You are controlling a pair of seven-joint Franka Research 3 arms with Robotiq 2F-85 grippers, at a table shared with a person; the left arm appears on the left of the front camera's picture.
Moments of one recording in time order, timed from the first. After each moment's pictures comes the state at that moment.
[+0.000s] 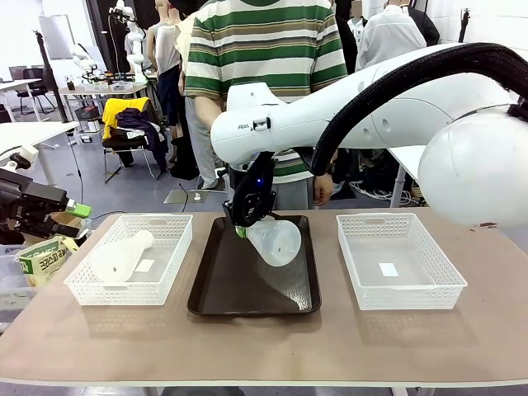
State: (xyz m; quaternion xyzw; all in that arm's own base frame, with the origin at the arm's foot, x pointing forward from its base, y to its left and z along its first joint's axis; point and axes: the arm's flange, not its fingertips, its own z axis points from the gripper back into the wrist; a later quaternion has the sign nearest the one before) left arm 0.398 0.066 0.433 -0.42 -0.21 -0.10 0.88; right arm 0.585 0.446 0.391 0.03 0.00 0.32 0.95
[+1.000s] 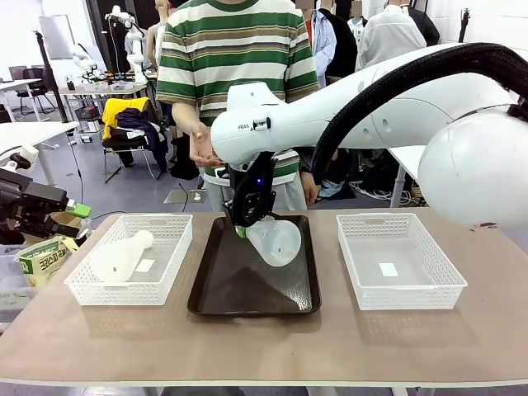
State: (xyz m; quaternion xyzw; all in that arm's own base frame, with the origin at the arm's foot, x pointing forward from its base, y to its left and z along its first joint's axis) left arm 0.398 0.066 0.433 -0.42 -0.21 -0.10 0.88; right arm 0.585 0.446 0.391 0.03 0.00 0.32 0.95
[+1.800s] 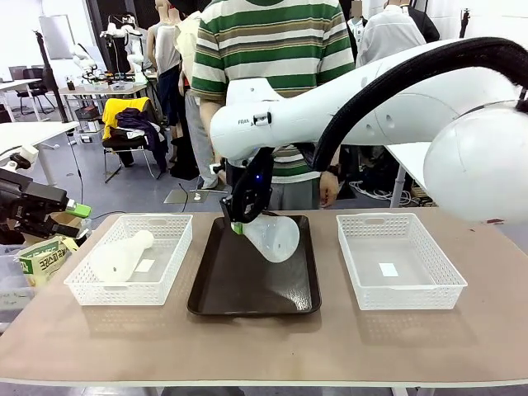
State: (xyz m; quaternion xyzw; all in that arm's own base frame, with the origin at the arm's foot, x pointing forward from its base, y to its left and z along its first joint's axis) left arm 0.398 0.066 0.433 -0.42 -0.21 -0.10 0.88; right arm 0.581 0.450 0.410 0.05 -0.02 0.36 0.93
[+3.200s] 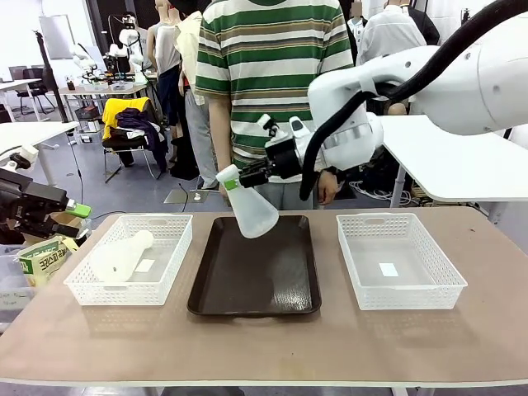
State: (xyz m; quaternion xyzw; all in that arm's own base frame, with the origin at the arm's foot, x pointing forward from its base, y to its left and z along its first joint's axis) left arm 0.398 0.066 0.434 -0.42 -0.21 -0.10 0.88; right arm 0.603 0.333 0.399 0.45 -0.39 0.54 0.60
